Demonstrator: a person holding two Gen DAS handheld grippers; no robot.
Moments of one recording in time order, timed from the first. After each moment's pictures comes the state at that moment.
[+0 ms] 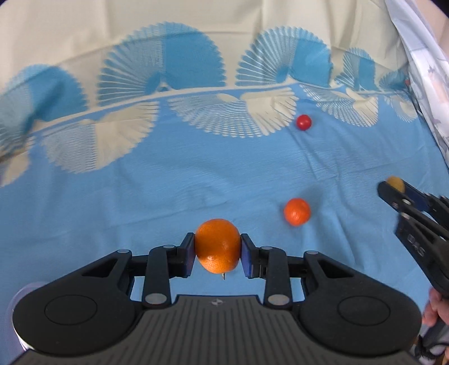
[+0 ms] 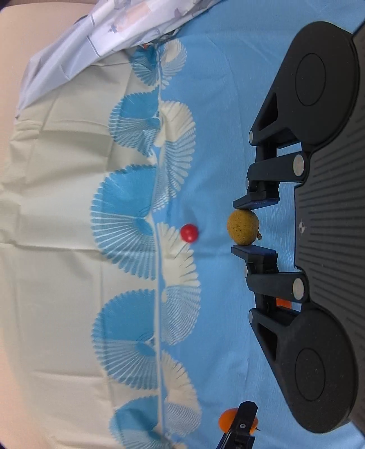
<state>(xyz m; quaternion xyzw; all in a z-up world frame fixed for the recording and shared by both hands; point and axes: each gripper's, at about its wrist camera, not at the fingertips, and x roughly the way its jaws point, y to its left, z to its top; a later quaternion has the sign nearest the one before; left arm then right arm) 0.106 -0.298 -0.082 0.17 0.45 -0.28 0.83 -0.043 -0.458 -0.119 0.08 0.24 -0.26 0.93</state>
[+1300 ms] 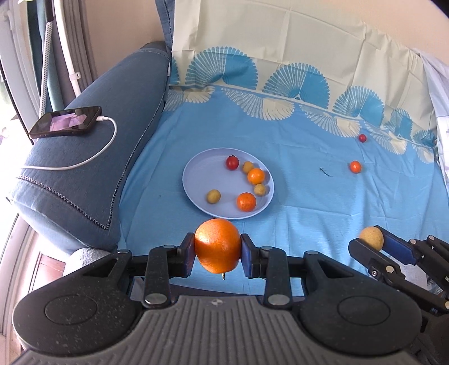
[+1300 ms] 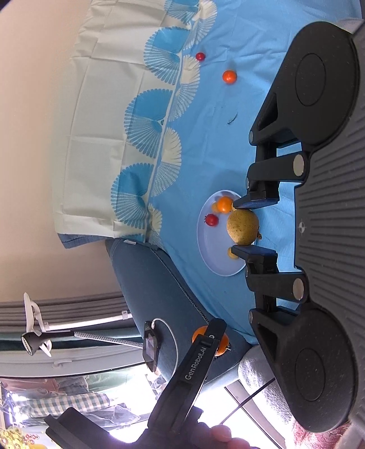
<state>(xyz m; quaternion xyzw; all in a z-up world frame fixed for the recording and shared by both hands) -0.102 0.072 0.027 0.06 0.43 -0.15 0.89 -0.202 -0.091 0.004 0.02 0.26 0.02 0.97</state>
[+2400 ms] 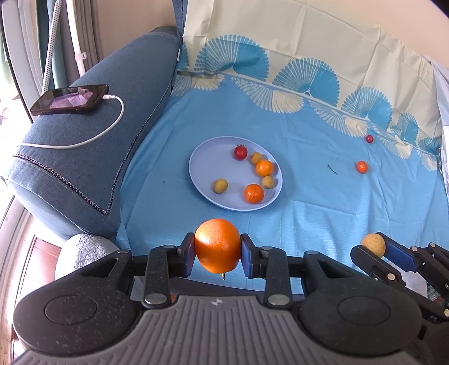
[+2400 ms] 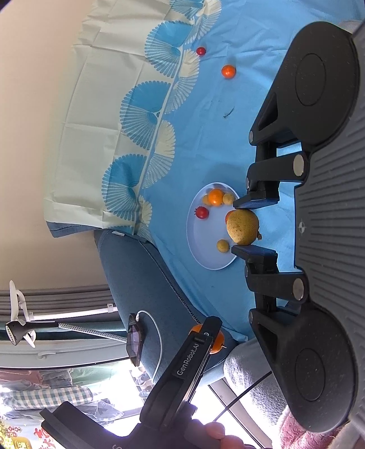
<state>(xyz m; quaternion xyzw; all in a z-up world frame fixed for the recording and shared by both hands) -0.084 0.083 0.006 0.03 0.46 -0.14 0.88 -0.190 -0.086 -0.005 0.00 0.28 0.03 0.96</state>
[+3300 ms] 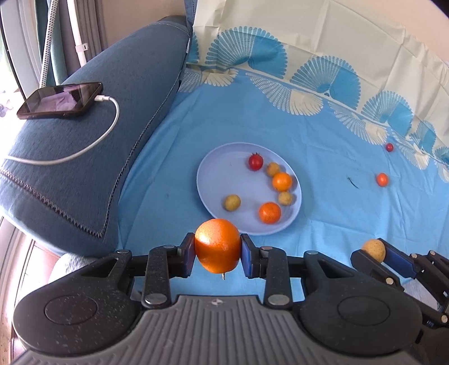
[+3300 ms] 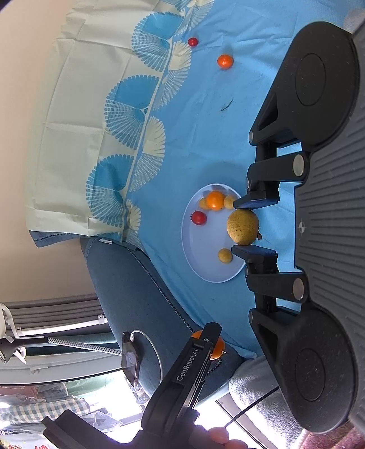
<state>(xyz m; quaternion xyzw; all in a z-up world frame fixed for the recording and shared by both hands) -0.014 0.072 -0.012 0.02 0.48 -0.11 0.87 -0.121 -0.095 -0.024 0.02 0.31 0.03 0.95</state>
